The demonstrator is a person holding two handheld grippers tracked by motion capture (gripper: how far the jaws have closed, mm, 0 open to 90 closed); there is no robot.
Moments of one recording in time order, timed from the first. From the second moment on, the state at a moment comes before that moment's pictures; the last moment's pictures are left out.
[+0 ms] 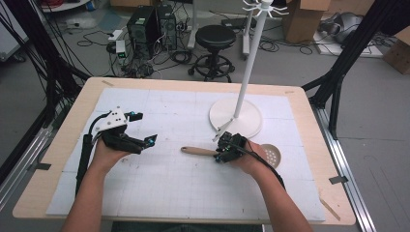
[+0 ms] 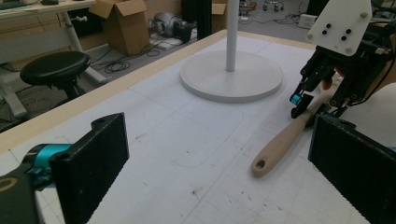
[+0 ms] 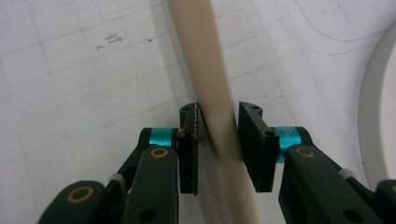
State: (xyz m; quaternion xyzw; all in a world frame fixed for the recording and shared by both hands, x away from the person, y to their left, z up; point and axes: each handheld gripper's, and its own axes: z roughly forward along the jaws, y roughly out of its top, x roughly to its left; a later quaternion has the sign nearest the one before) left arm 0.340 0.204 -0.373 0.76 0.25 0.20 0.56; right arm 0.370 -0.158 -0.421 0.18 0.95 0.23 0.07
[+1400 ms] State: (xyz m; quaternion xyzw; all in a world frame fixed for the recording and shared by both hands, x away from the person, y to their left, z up) left arm 0.340 0.209 -0.371 0.76 0.26 0.20 0.57; right arm 0.352 -0.217 -0.334 0.22 0.87 0.43 0.10
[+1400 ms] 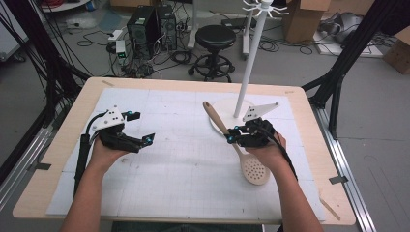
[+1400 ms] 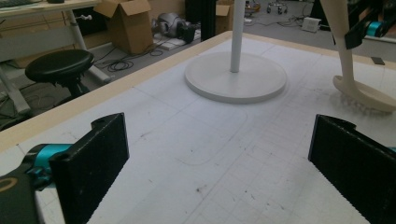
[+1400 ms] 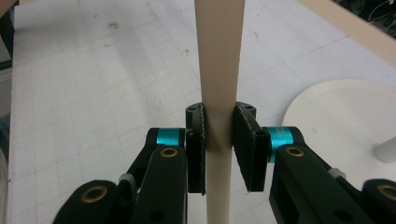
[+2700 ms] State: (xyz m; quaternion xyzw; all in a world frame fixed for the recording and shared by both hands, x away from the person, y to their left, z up) left arm 0.338 0.215 -0.368 0.75 0.25 0.20 0.58; right arm 0.367 -0.273 -0.230 0.24 0.83 0.49 0.14
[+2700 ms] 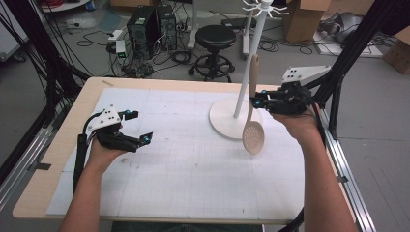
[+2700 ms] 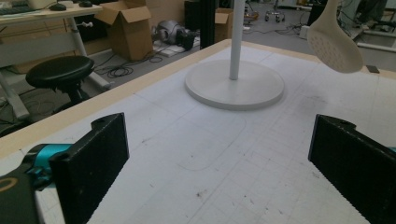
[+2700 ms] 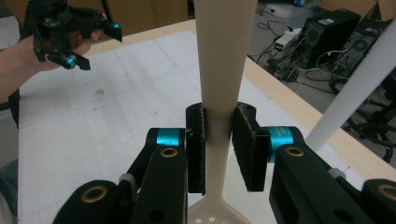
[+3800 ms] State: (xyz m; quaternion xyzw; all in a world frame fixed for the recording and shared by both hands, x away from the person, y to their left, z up) left arm 0.338 0.216 -0.368 0.75 0.25 0.20 0.58; right arm 0.410 -0.295 -0.180 0.34 0.80 0.46 0.20
